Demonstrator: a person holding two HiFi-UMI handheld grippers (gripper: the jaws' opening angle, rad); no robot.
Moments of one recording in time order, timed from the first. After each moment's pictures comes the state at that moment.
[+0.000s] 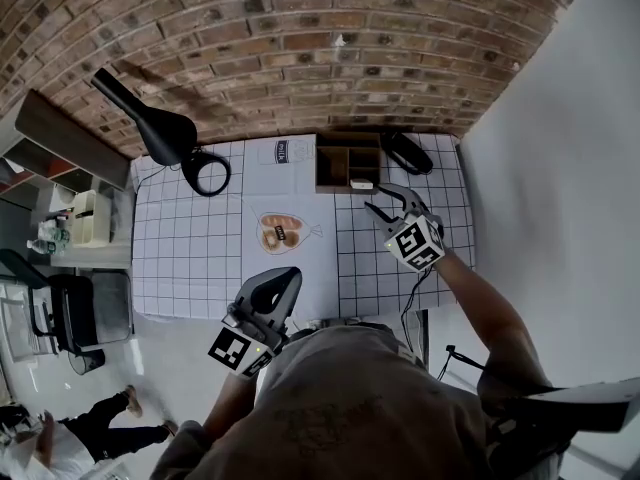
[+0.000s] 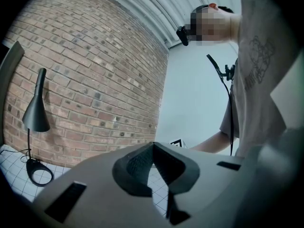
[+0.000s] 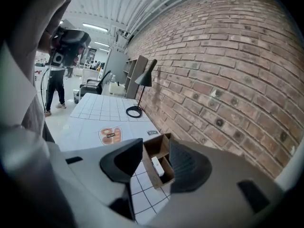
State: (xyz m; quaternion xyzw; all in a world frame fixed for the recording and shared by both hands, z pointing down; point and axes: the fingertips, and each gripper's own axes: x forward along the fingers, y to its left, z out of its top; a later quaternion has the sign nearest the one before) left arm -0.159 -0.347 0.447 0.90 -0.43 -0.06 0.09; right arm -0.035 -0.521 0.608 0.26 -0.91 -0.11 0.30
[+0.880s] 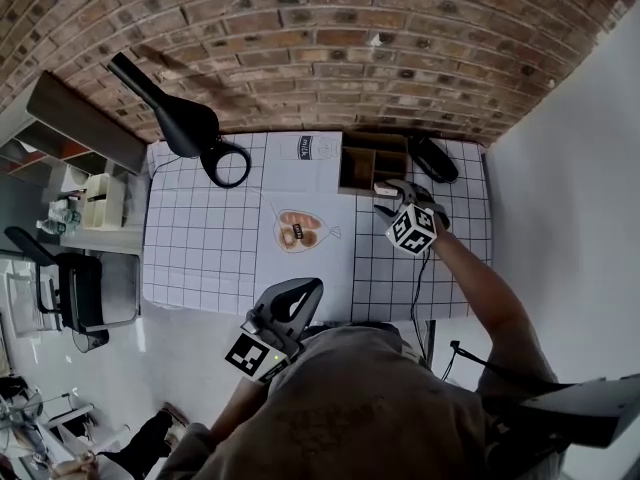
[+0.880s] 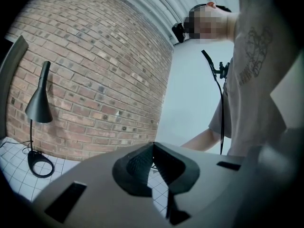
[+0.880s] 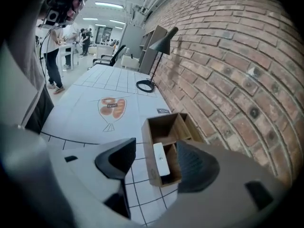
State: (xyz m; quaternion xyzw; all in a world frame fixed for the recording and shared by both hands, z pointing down) left arm -0.158 -0.352 0.464 0.89 -0.44 -0.05 0.12; right arm -0.060 -0.567 0.720 0.17 -0.87 -0.14 0.44
